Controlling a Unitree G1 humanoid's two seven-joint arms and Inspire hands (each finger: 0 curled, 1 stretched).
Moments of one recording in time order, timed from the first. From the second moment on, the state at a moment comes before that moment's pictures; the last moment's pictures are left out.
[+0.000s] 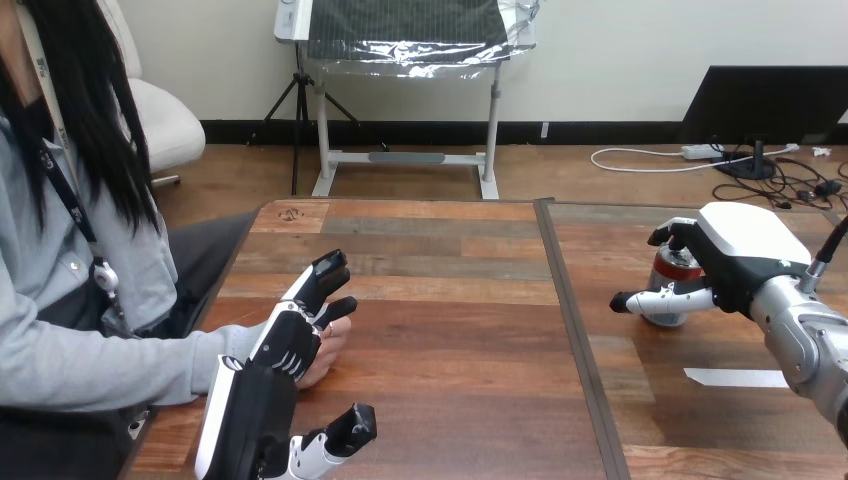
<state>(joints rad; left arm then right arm) 0.07 0.04 -0.02 0.75 -0.15 -1.32 -0.28 -0.81 -0.56 0.43 1.38 -0.70 -0.36 -0.24</state>
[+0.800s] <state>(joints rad) 0.07 0.04 -0.02 0.75 -0.15 -1.32 -0.28 -0.80 -0.57 0.43 1.38 -0.70 -0.40 -0.25</state>
